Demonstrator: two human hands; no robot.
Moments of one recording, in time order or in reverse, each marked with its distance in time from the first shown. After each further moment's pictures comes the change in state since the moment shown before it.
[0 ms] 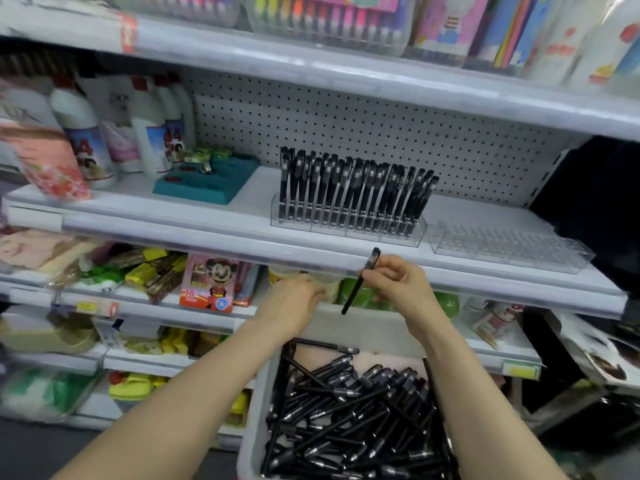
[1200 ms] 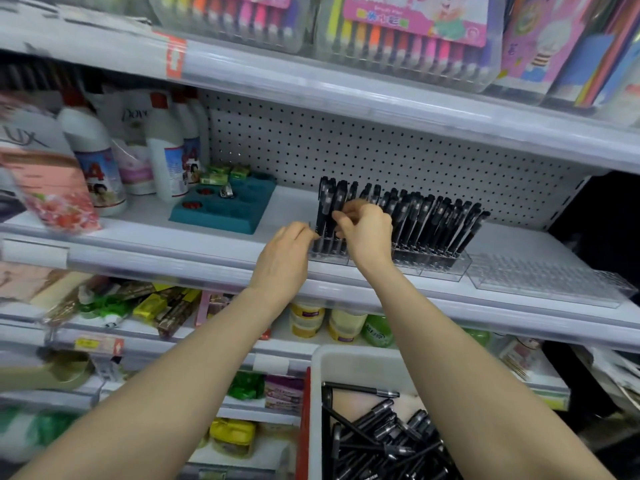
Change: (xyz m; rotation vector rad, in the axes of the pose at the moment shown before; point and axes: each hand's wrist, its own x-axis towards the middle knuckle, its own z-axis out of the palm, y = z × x) left_hand 0.075 -0.097 -0.068 0.010 0.385 0.038; right_hand 0.138 -0.074 0.136 -0.492 0.327 -0.281
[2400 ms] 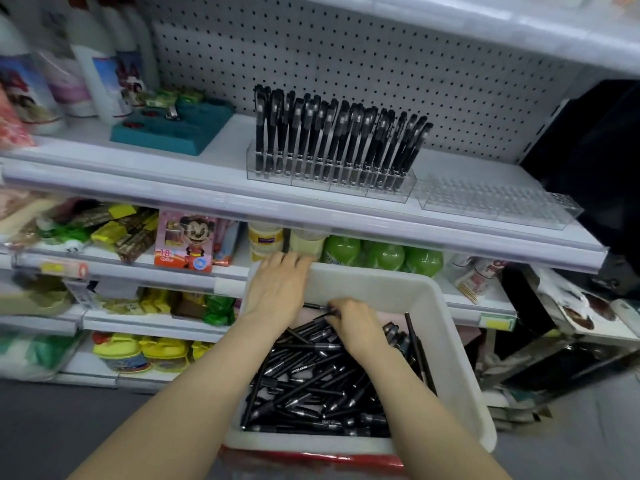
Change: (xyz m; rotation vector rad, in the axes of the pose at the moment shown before) left_hand -0.134 0.111 0.084 0.177 -0.291 -0.065; right_hand -0.196 0.197 -0.062 -0.539 -0.595 -0.001
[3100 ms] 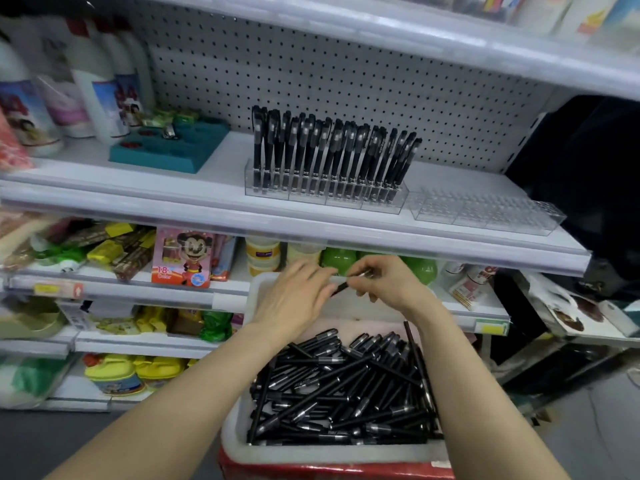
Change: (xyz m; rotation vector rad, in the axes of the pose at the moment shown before) left_hand 0.002 0.016 -0.029 -0.268 0.009 0.178; right_hand 0.003 -0.007 -0.115 0.695 0.011 0.118
